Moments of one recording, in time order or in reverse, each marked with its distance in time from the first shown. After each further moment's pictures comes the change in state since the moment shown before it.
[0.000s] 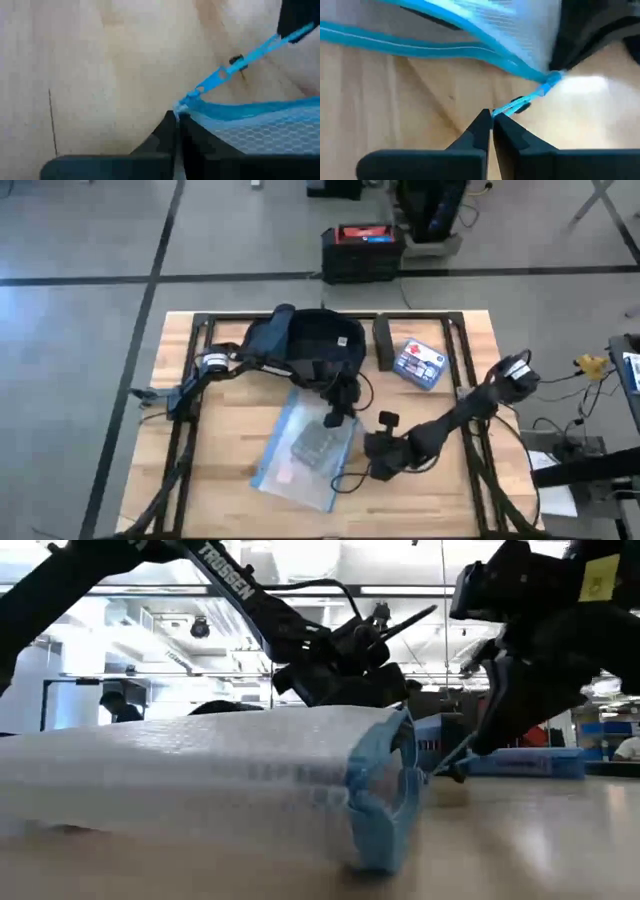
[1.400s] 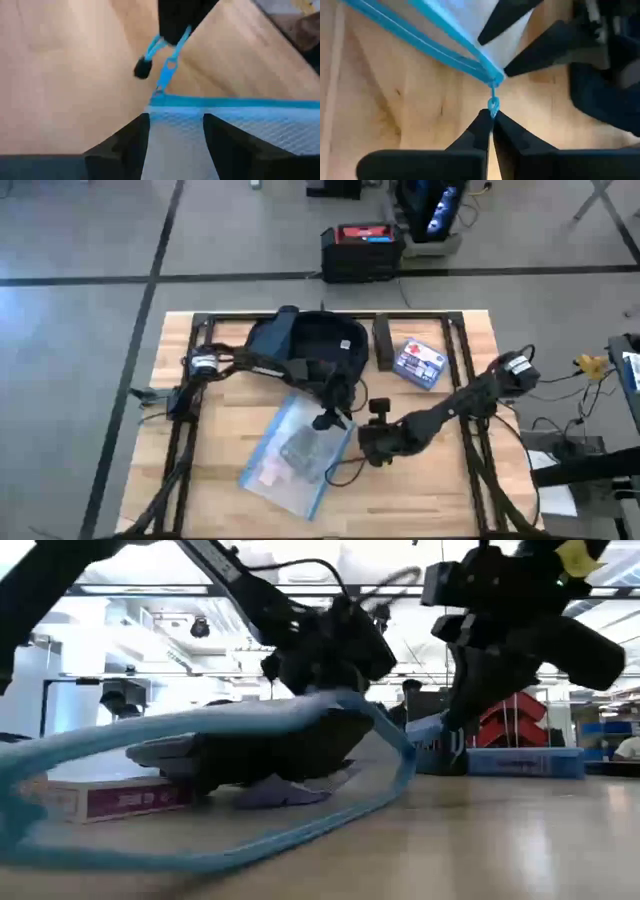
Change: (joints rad) left arm -0.038 -0.092 -0.025 -0.034 0.220 0.057; right arm -0.136 -0.070 0.065 -0.206 0.007 -0.372
